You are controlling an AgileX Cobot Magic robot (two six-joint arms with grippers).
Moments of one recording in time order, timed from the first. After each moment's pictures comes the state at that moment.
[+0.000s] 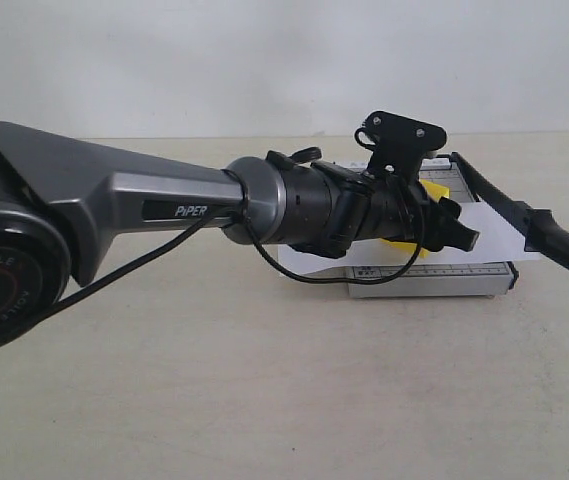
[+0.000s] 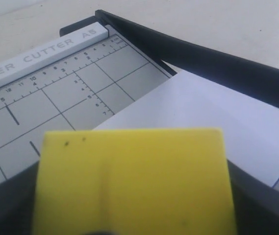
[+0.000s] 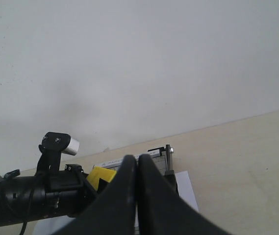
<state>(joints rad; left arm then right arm) -0.85 2.40 -1.76 -1.64 -0.11 1.53 0.09 0.17 -0.06 0.05 -0.07 0.25</state>
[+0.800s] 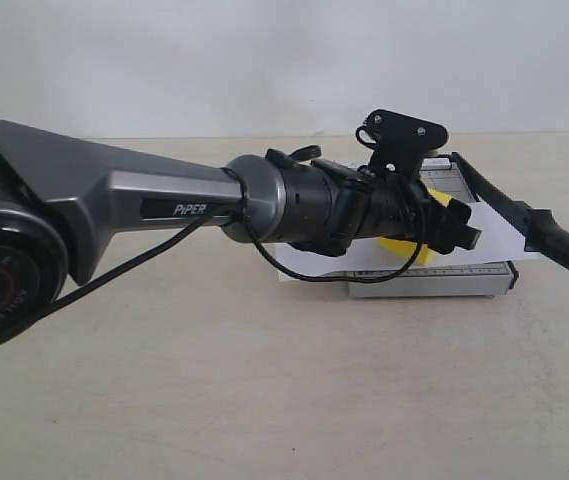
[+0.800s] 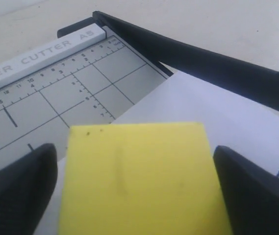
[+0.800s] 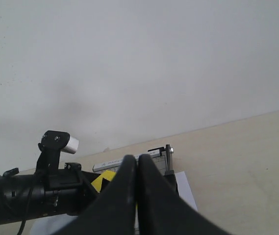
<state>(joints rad) -0.85 2.39 -1.76 -1.64 -0.11 1.53 0.09 0.17 -0.06 0.05 -0.07 0.25</state>
